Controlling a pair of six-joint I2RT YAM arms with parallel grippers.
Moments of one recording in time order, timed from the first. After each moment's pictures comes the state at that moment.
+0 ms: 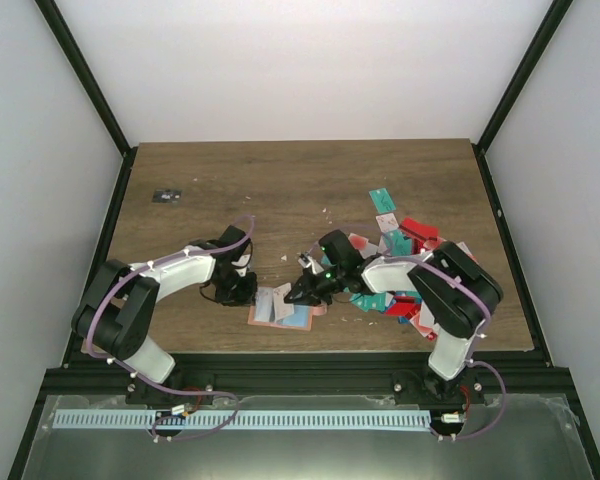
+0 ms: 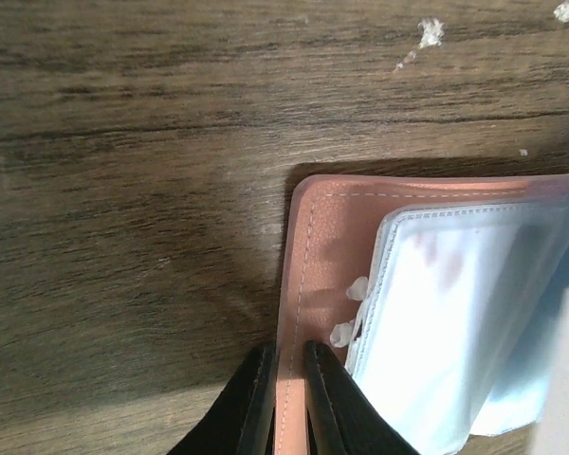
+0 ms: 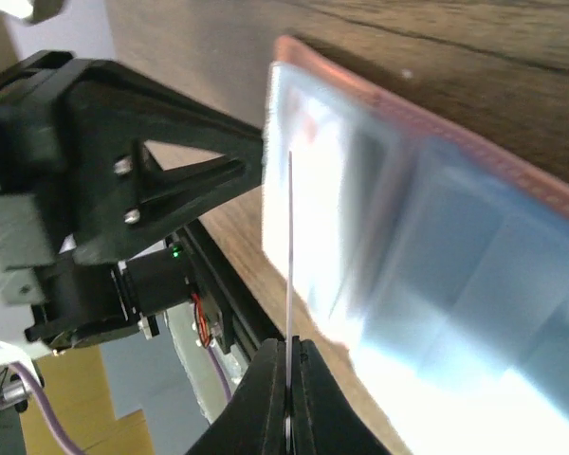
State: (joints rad) left arm -0.50 1.58 0.80 -0.66 0.31 -0.51; right arm 0.72 1.78 0.78 0.14 -0.85 0.90
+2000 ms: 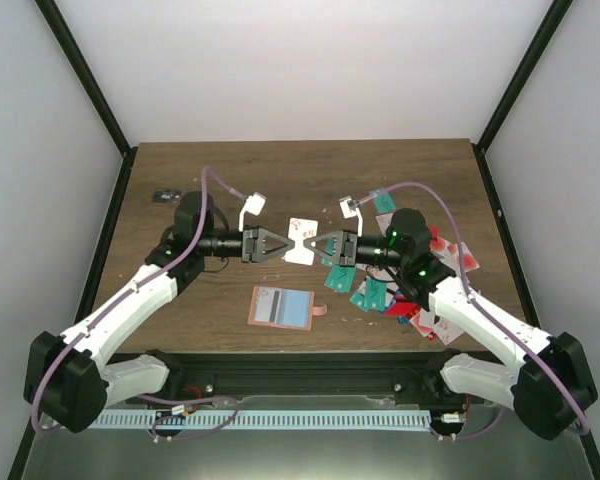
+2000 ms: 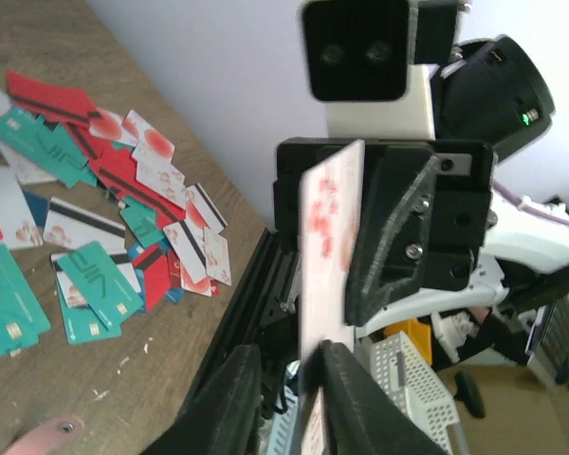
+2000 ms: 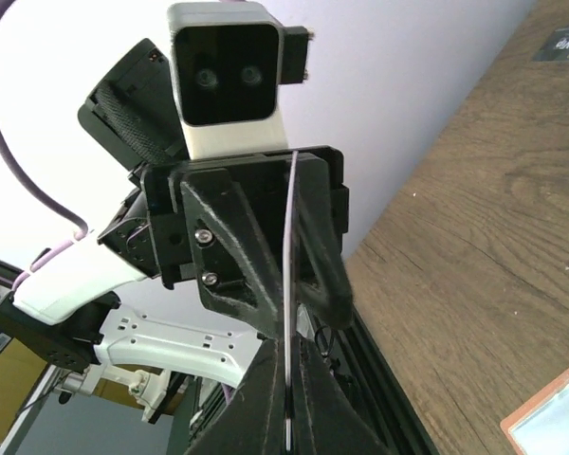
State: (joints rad) left arm -0.48 1.15 0.83 0.04 1.01 -0.68; right arm 0.58 1.09 0.70 0.35 -0.84 0.92
